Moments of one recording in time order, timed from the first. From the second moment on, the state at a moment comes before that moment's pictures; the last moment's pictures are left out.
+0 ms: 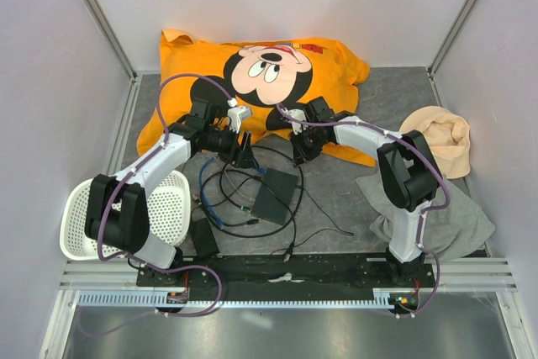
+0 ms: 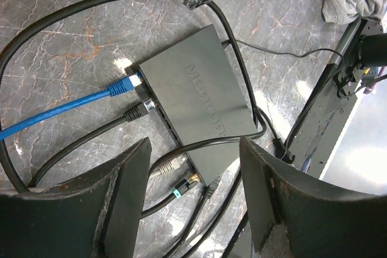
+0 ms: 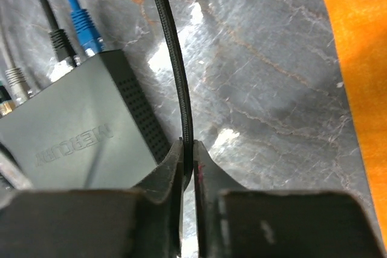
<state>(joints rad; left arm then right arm) -0.32 1.53 1.08 -0.51 0.73 0.08 0.49 1.95 1.35 -0.51 -0.43 -0.08</state>
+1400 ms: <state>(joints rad) -0.53 1.49 1.09 -0.55 0.73 0.33 0.54 2.20 1.80 -0.49 -0.75 0.07</state>
